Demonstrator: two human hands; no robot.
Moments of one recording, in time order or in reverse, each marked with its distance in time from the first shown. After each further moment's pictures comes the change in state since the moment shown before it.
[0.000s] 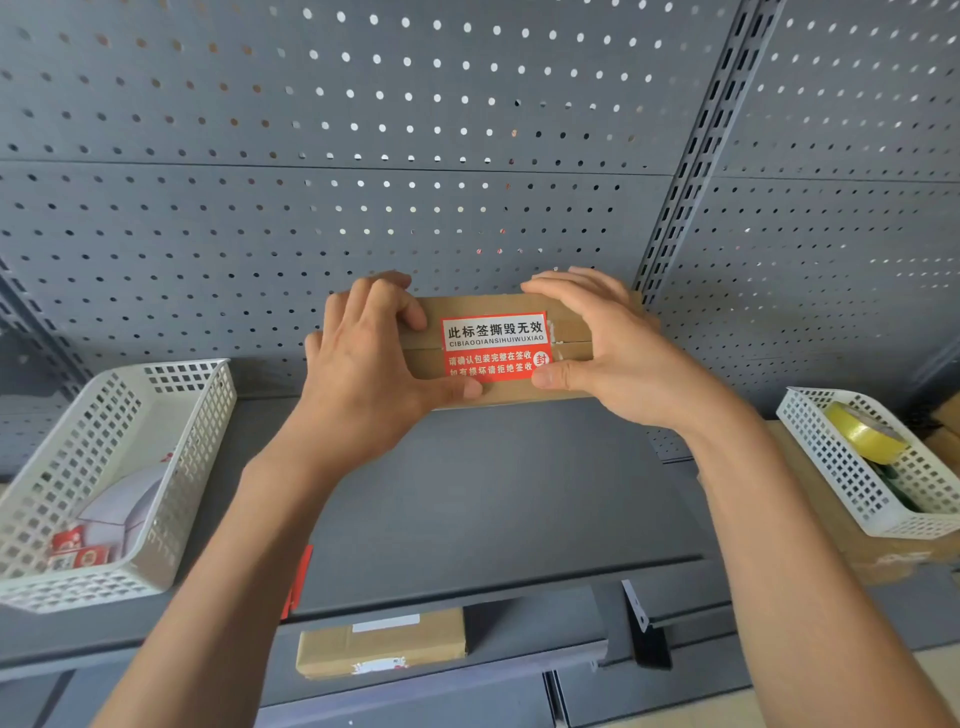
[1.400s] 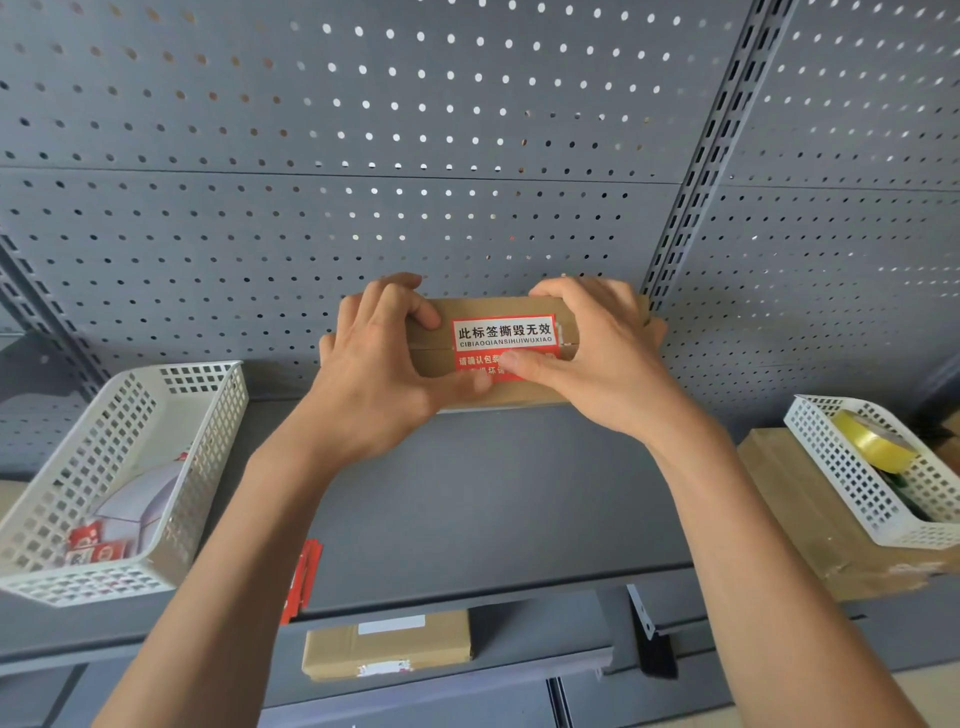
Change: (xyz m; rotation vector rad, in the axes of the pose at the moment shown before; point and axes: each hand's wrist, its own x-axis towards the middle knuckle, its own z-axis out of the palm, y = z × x) left_hand 0.001 0.001 -0.007 -0.066 -0.066 -0.010; right_hand 0.008 -0.009 0.024 -0.161 0.275 -0.017
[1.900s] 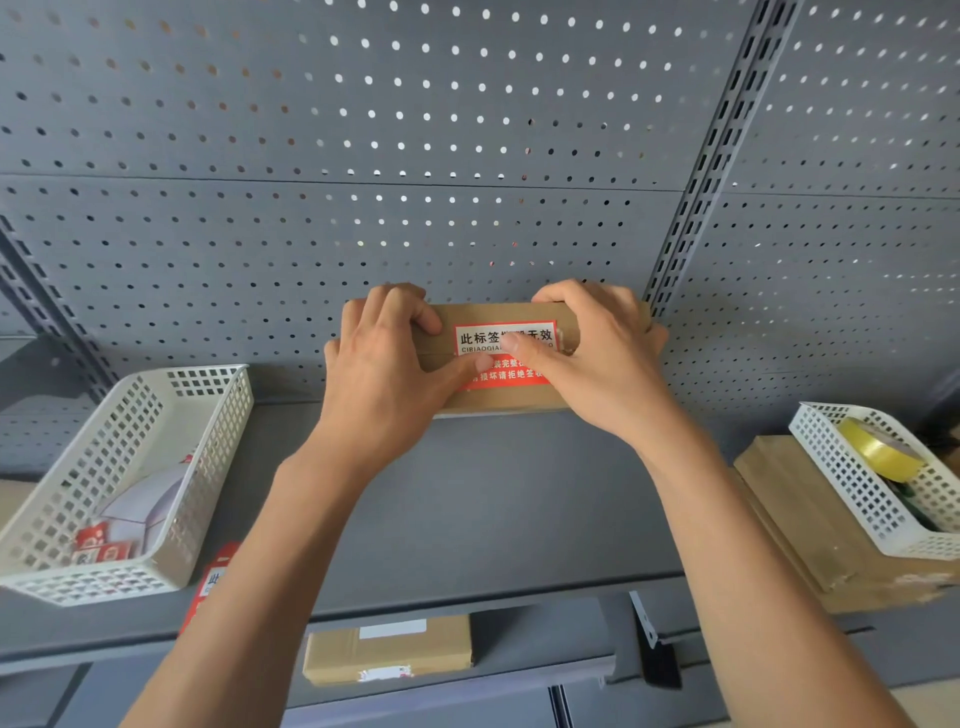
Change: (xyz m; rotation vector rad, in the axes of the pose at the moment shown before) left_hand 0.002 0.001 0.015 0.024 0.182 -0.019; right_hand 0.002 -0.005 0.003 0.018 0.102 0.038
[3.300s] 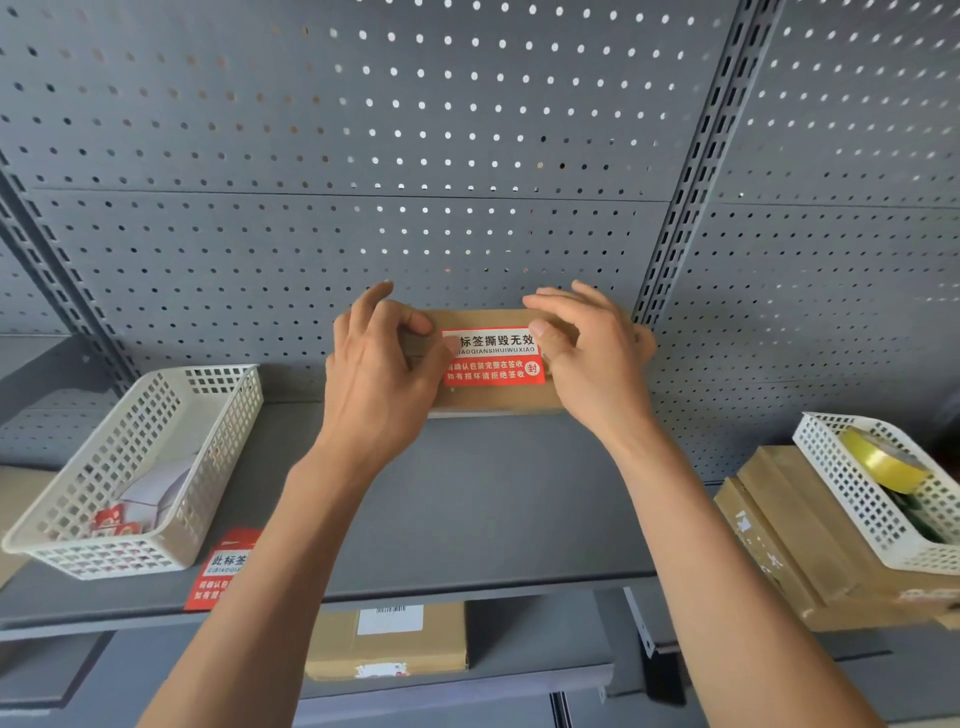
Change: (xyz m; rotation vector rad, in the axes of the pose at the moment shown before) left_hand -0.016 0.012 0.003 -0.059 0.076 -0.083; right_hand -0.006 0.006 0.001 0.184 0.092 0.096
